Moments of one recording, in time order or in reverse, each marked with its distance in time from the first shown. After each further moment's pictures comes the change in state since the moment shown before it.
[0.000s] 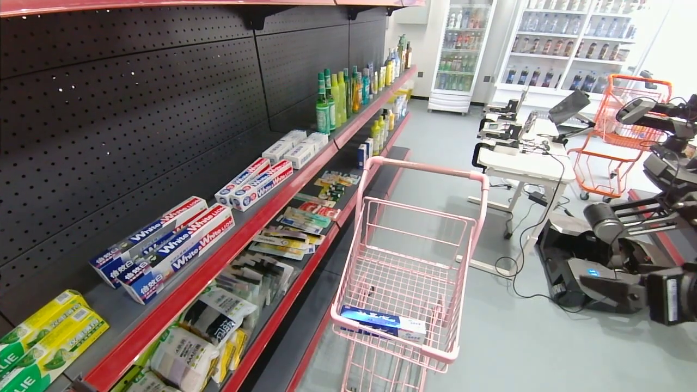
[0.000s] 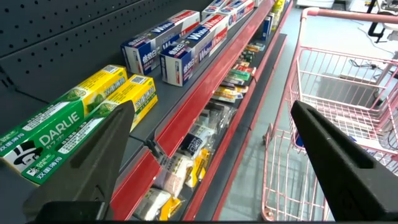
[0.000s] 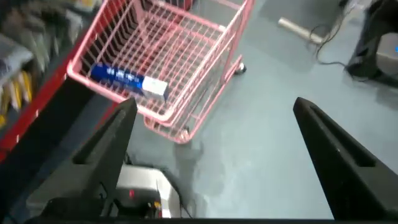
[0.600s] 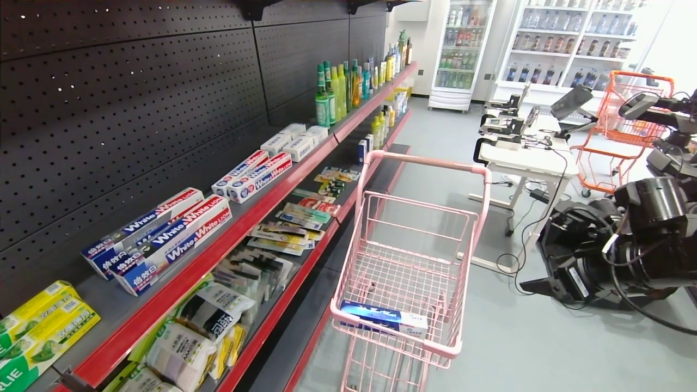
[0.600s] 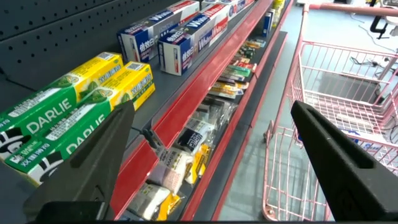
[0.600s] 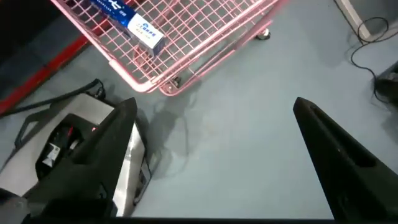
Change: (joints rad) left arm 0.000 0.000 0.000 0.000 0.000 0.000; right arm -0.035 0.522 -0.222 -0.005 0.134 -0.380
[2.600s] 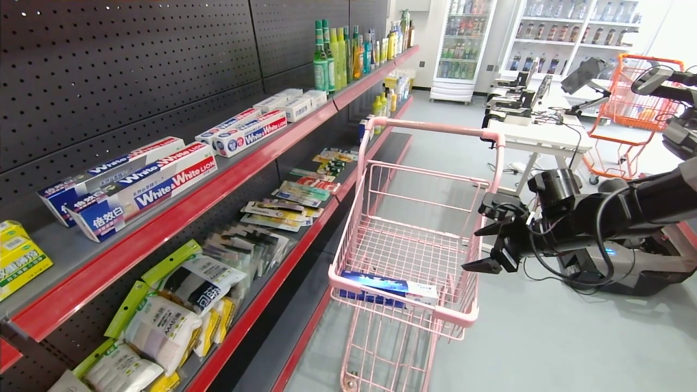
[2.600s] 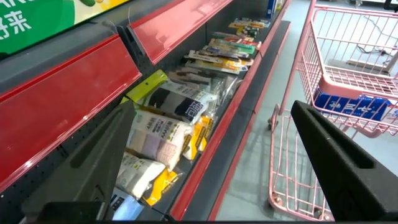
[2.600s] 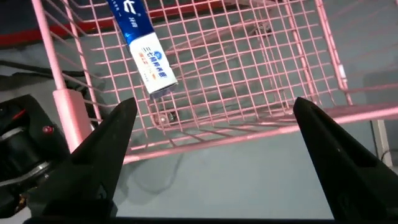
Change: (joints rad) left arm 0.000 0.000 0.000 0.000 0.000 0.000; right arm 0.098 0.392 -0.383 0.016 0.244 -0.337
